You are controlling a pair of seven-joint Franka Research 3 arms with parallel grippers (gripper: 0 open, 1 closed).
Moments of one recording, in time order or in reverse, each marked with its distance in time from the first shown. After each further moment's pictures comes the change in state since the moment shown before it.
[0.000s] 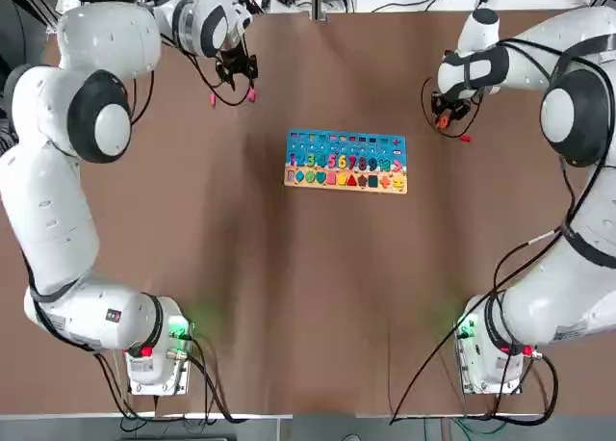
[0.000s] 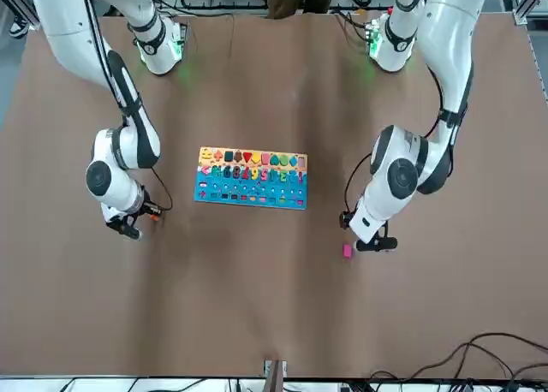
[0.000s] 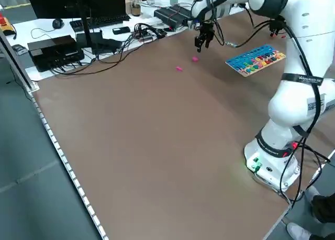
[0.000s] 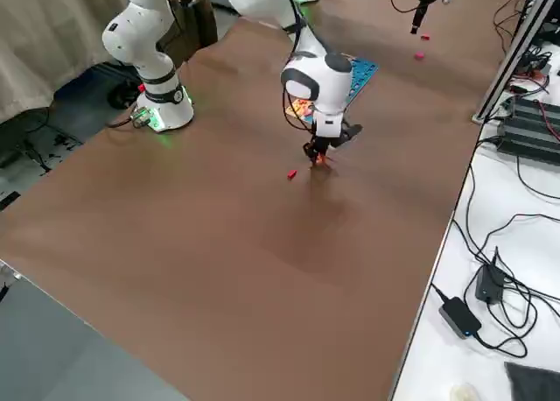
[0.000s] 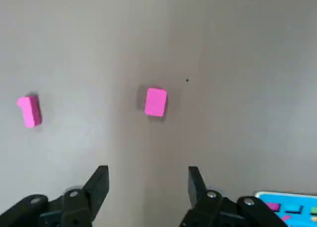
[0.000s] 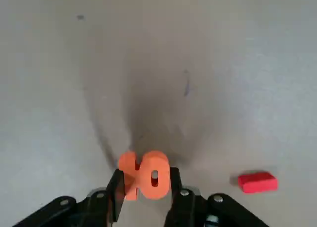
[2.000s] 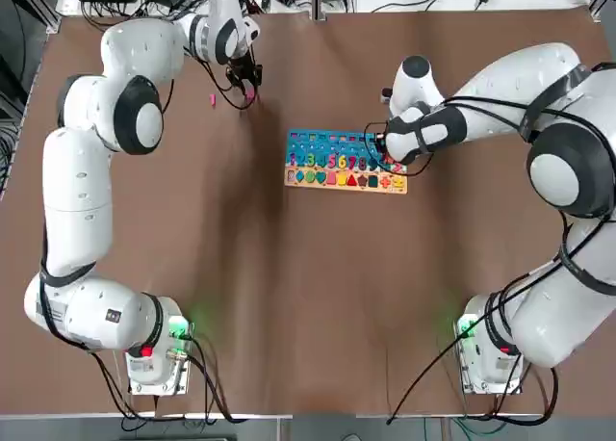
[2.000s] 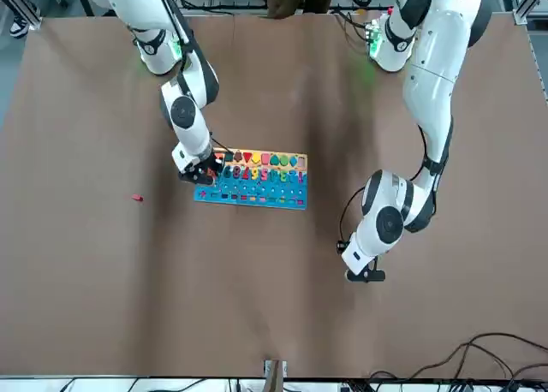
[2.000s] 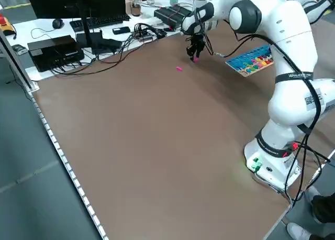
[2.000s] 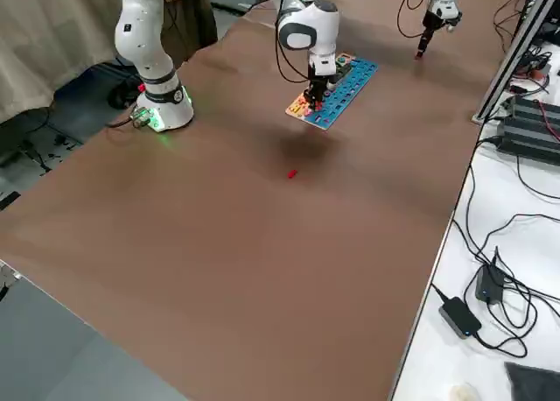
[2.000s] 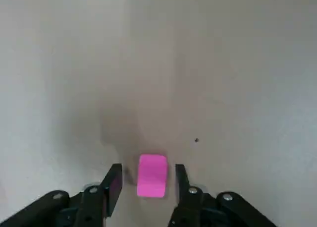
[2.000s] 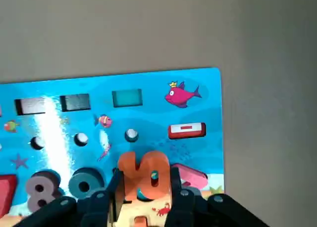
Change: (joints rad) left arm -0.008 0.271 0.017 0.266 0.030 0.001 0.064; right arm 0.423 -0.095 0.010 -0.203 0.003 0.152 0.268
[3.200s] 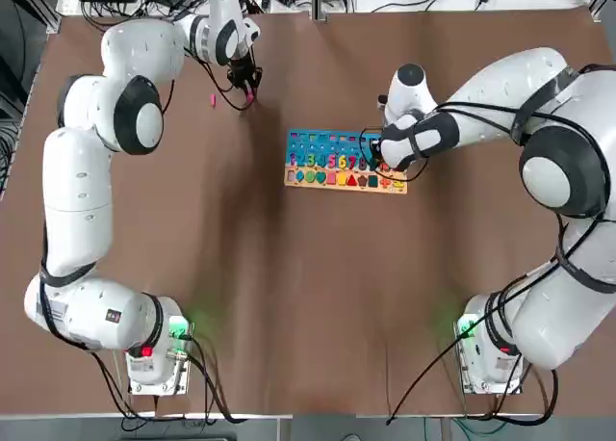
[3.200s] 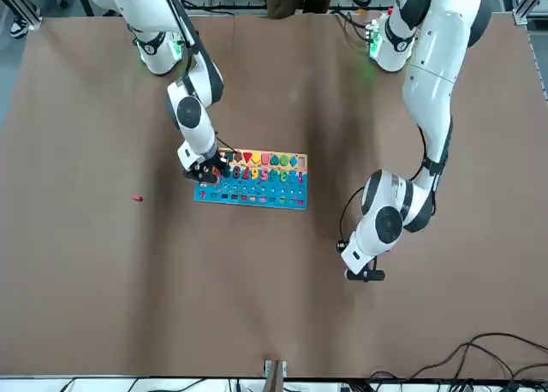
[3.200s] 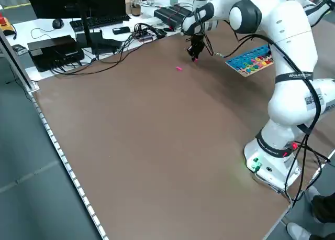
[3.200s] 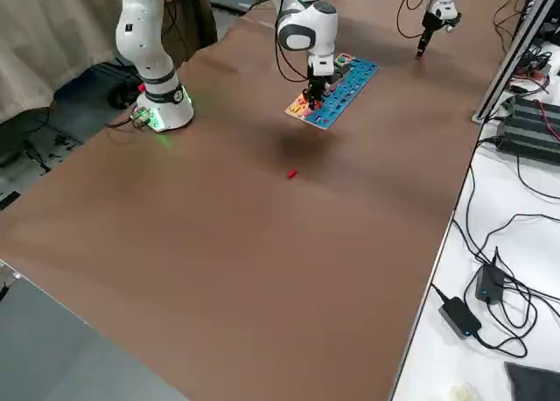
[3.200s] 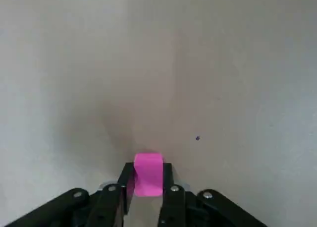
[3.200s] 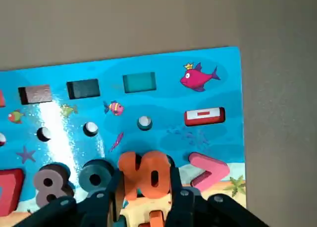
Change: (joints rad) left arm -0.001 0.000 0.000 -0.004 0.002 -0.001 0.000; right arm 0.034 0.016 -0.002 0.001 0.036 0.012 0.029
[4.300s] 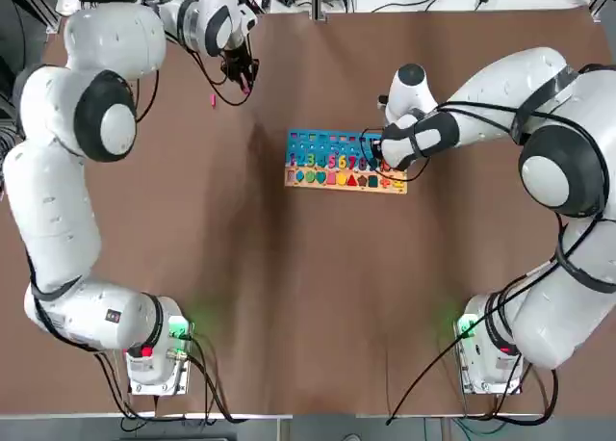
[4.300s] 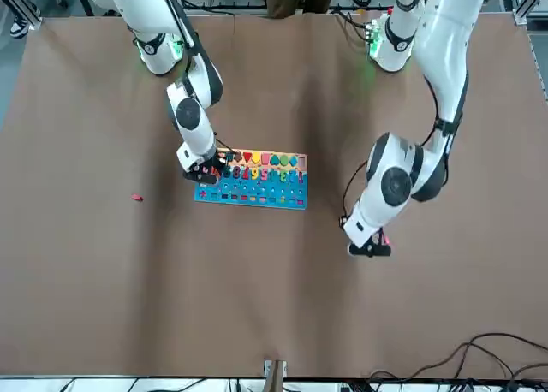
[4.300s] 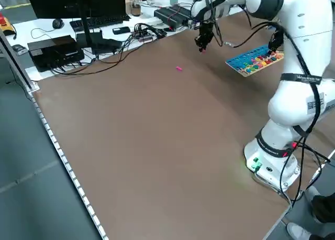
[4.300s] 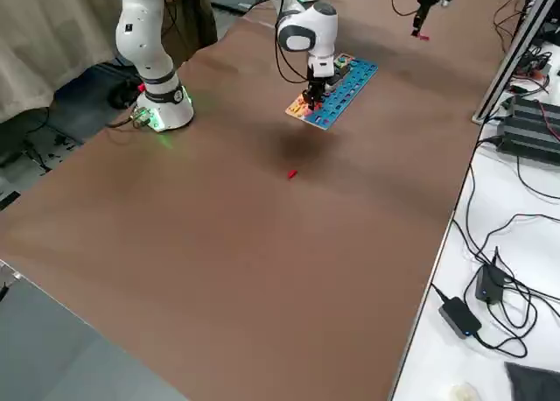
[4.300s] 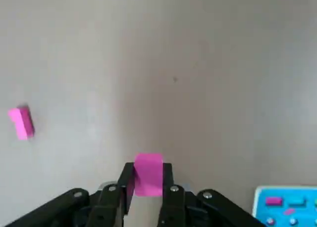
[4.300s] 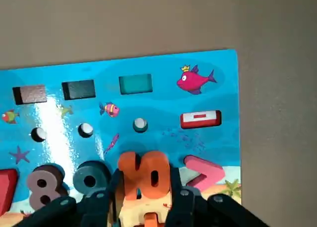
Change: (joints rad) left arm -0.002 -0.297 -0.044 -0.274 0.000 -0.020 -0.050; right arm -0.001 0.001 -0.005 0.000 0.000 -0.004 -0.024
